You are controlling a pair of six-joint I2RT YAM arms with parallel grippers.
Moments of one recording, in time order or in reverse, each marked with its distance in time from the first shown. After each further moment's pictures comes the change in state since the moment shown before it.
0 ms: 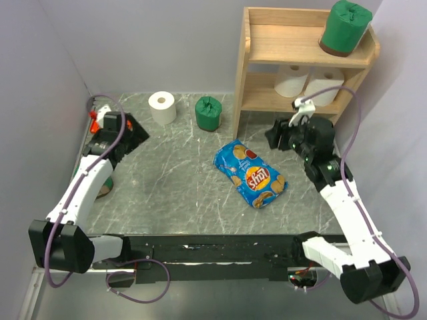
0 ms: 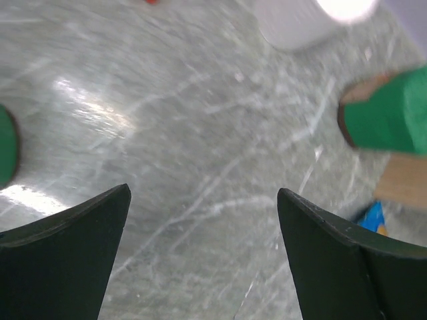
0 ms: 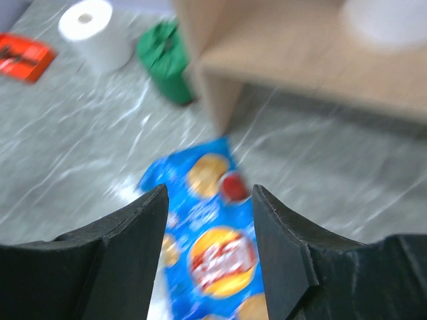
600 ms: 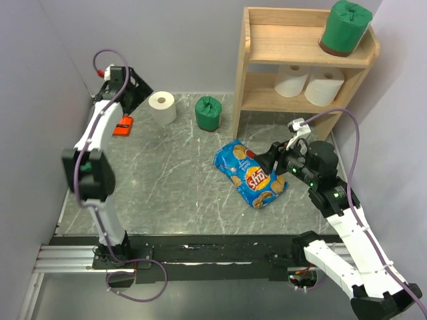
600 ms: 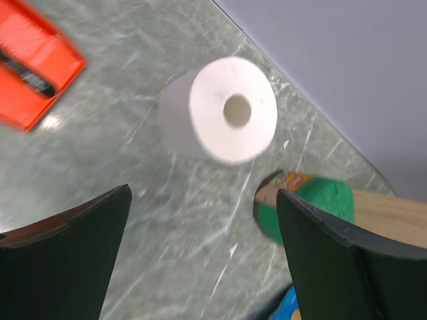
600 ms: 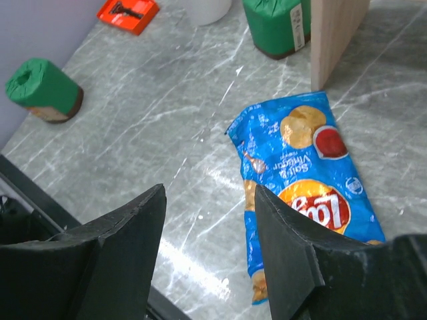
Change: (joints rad) left arm 0.112 0.610 0.659 0.021 0.132 -0.061; right arm 0.122 -0.248 -0.176 -0.078 -0.145 0.146
